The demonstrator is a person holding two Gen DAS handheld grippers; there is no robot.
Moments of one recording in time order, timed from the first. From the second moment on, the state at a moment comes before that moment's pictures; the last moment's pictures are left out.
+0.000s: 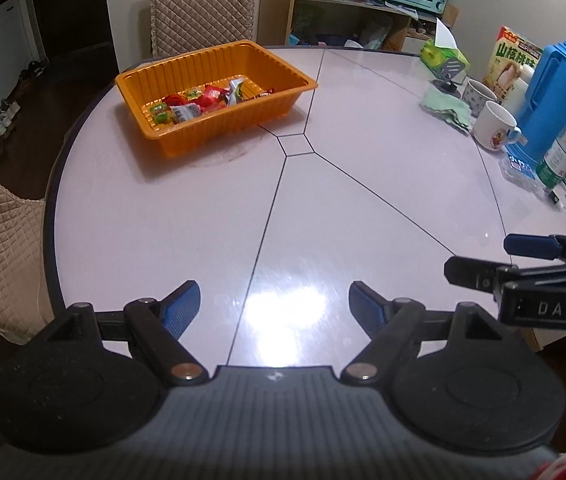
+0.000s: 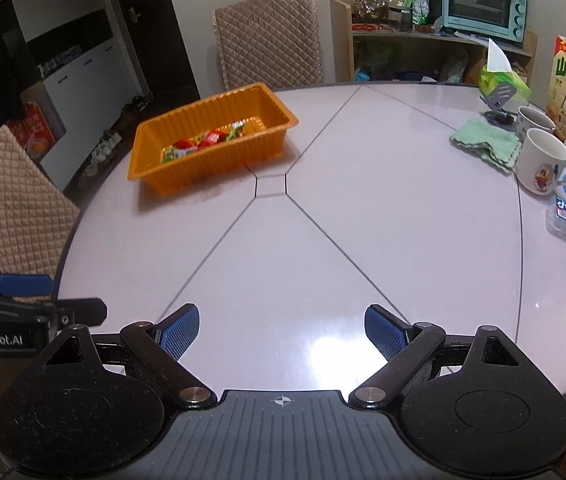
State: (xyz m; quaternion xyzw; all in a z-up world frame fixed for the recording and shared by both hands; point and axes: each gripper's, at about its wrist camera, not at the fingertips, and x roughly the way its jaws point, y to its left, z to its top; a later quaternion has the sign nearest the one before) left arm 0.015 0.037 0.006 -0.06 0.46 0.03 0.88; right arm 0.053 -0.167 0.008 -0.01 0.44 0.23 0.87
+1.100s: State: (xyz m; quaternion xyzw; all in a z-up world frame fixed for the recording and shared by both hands) left arm -0.006 0.009 0.009 -0.06 0.46 0.04 0.89; right arm 0.028 -0.188 0.008 -0.01 0.44 0.25 0.86
